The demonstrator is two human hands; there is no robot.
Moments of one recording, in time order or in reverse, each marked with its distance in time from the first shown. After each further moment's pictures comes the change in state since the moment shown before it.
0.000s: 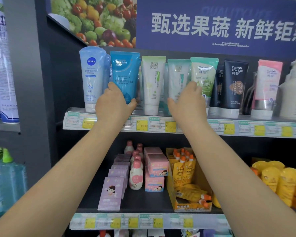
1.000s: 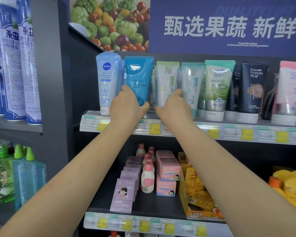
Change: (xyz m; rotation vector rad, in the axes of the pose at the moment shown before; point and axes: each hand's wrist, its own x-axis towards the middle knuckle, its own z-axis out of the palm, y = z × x) left_hand 0.005 0.000 -0.004 -0.040 -0.028 -0.018; right_hand 0.001 -0.038 0.036 0.087 -0.232 0.014
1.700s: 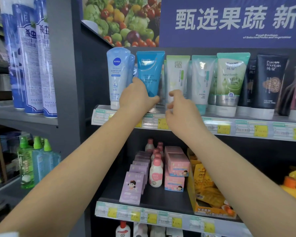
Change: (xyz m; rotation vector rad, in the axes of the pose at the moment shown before) left_hand 0.008 0.007 -0.011 0.006 -0.100 -0.026; right_hand -0.037 0.006 -0.008 0.082 -0.084 -0.275
